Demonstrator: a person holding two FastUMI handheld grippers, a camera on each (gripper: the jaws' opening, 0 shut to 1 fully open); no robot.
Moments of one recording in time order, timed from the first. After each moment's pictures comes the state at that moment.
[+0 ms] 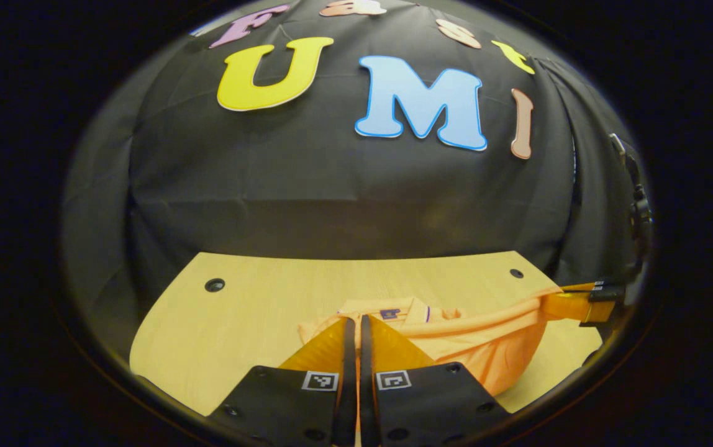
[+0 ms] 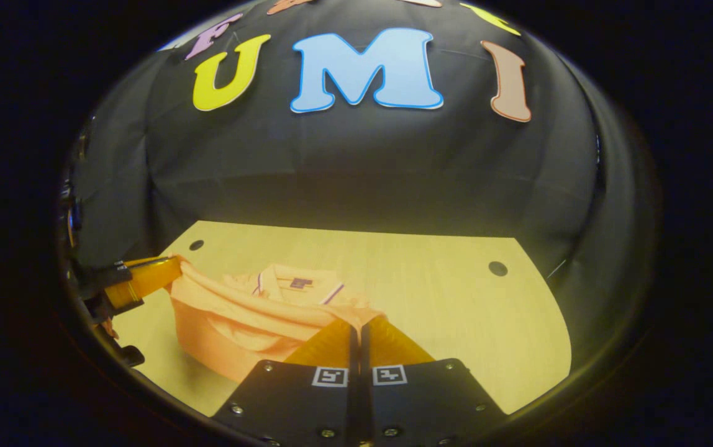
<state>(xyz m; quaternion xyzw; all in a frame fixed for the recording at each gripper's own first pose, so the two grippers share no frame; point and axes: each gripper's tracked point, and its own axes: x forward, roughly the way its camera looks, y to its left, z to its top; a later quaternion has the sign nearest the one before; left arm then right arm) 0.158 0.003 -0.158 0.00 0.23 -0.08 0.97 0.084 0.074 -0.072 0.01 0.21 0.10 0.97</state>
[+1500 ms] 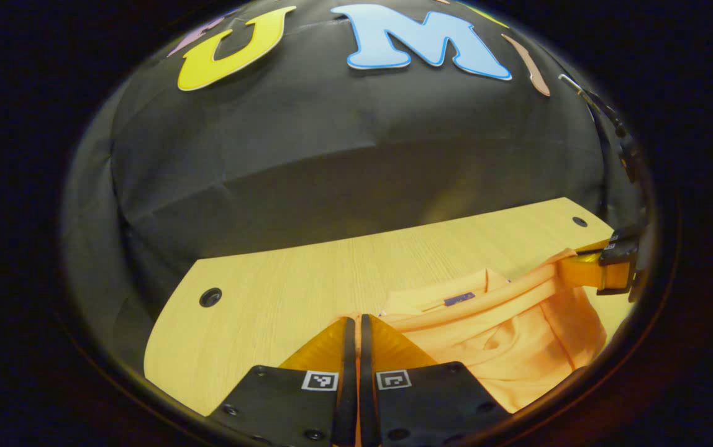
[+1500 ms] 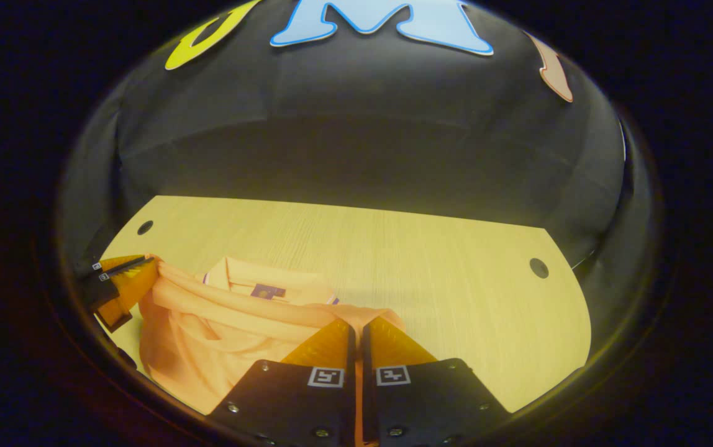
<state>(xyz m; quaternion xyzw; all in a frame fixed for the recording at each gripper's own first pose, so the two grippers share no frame) 0.257 0.044 -0.286 0.10 0.29 -0.04 0.95 0.204 0.115 -0.161 -0.02 0.28 0.06 0.96</state>
